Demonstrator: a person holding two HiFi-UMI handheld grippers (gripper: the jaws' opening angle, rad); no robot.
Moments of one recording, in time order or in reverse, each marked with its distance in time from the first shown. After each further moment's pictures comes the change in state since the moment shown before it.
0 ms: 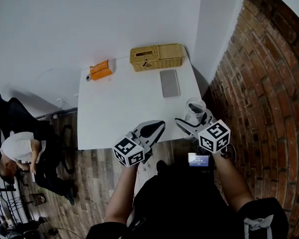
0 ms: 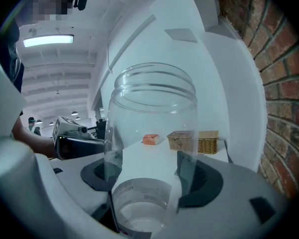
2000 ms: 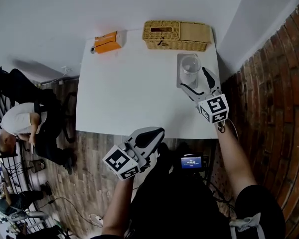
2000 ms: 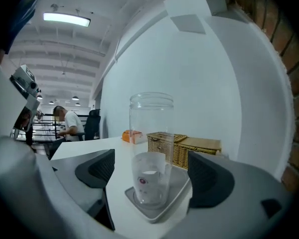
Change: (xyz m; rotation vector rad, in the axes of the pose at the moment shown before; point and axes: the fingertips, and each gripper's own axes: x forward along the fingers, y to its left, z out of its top) left arm -0.021 0.020 -0.017 -0.131 0.019 0.193; right arm 0.142 -0.125 -0.029 -0.223 -0.058 -0.045
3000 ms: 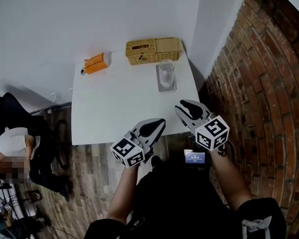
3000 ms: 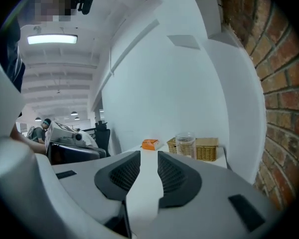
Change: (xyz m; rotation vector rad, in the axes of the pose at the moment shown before) left arm 0.013 -0.045 0.016 0.093 -0.089 -0.197; right arm -0.144 0.111 0.085 0.192 0.010 0.021
